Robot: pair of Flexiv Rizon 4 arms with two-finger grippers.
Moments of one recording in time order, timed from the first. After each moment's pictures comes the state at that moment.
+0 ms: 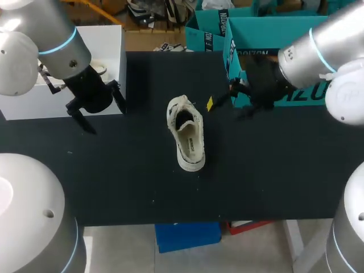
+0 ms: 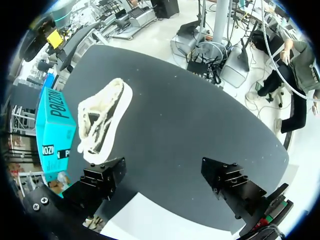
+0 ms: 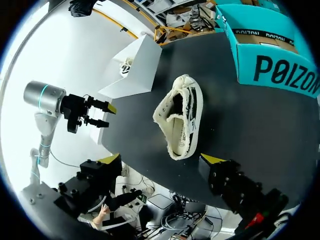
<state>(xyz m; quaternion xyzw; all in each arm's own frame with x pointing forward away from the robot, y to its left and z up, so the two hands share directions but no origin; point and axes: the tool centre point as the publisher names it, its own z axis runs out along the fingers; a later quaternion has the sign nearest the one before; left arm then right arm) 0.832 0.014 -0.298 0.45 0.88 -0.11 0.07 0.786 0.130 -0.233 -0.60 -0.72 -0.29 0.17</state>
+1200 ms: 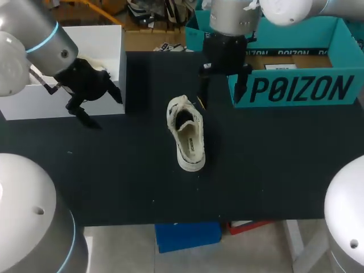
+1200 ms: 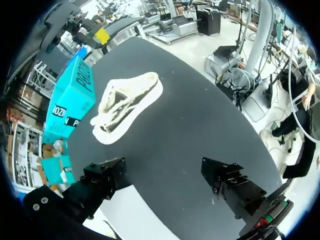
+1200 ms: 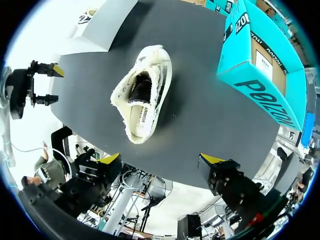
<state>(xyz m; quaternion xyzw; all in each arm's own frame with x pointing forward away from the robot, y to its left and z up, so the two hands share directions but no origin) 0.854 0.017 -0.296 0.28 0.93 -0.20 0.08 0.826 0.126 -0.245 -0.57 -0.82 0.04 0.10</state>
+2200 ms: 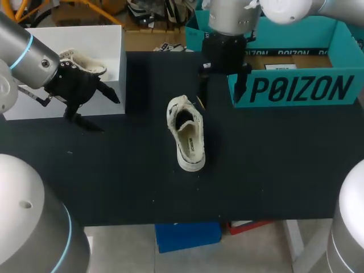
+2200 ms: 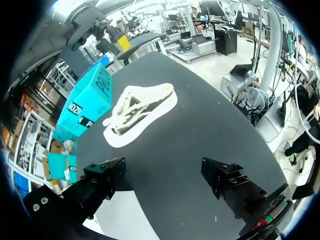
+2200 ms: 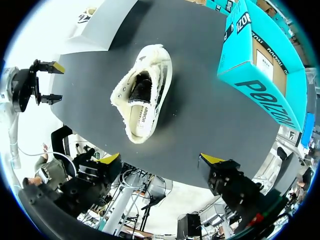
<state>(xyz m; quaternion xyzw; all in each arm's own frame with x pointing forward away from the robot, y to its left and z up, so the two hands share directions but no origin) 0.856 0.019 -0.306 0.23 0.92 -0.30 0.11 0.826 0.127 -0.245 -0.57 -0.82 0.04 0.11</state>
